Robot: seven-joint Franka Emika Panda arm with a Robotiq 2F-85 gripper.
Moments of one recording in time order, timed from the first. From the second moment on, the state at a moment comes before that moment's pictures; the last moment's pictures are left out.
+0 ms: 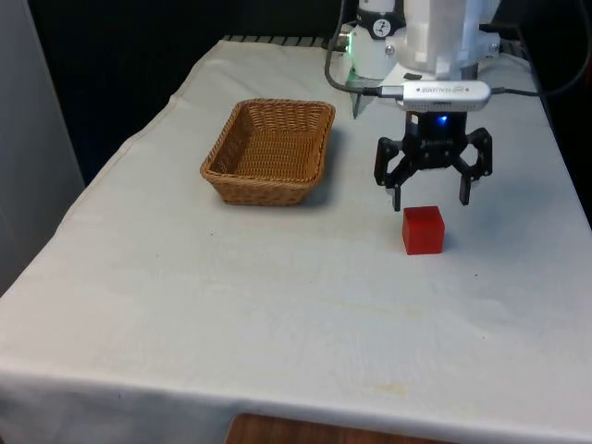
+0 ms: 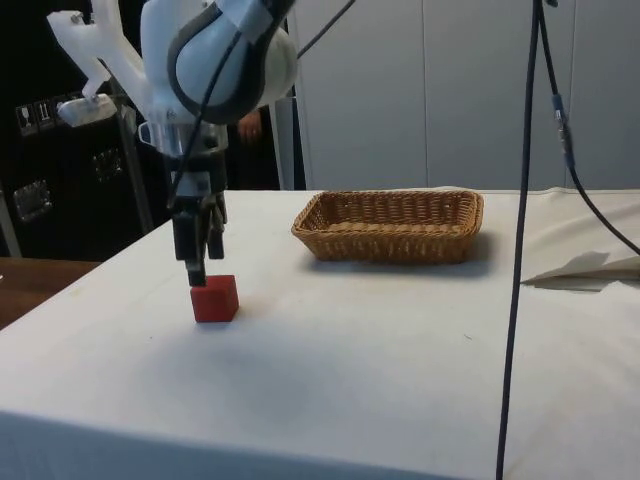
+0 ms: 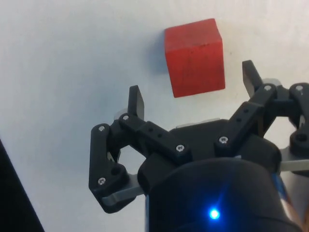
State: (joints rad) arm 0.28 0.55 -0.14 -1.89 0.15 2.50 -0.20
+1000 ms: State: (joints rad) arm 0.28 0.63 -0.15 -1.88 0.15 2.59 -0.21
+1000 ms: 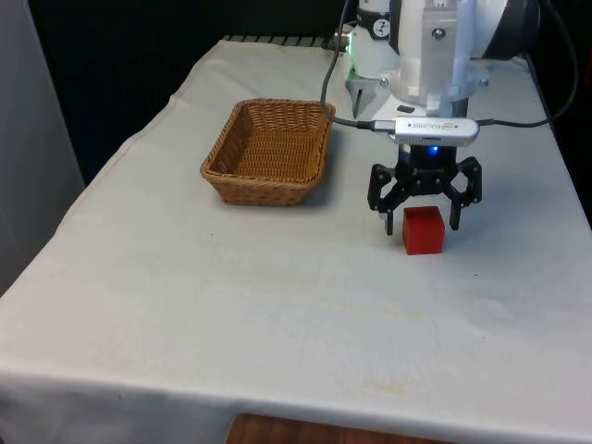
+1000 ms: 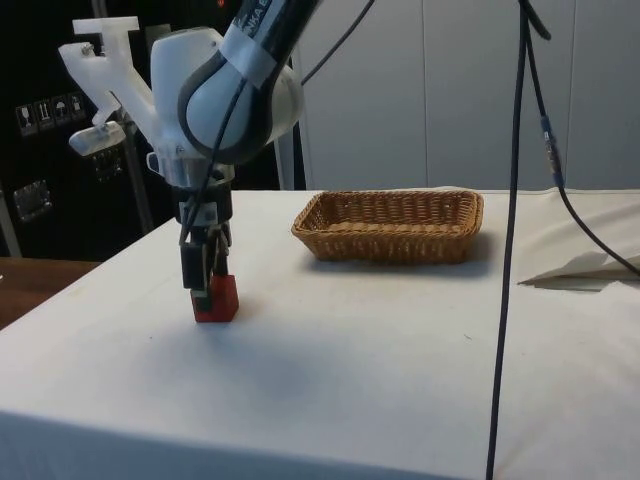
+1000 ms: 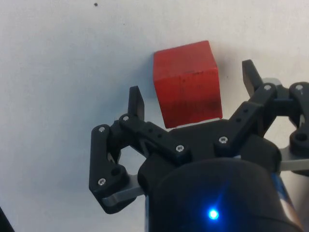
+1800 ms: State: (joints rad) arm 0.28 0.64 -0.15 -1.88 0.15 2.59 -0.21
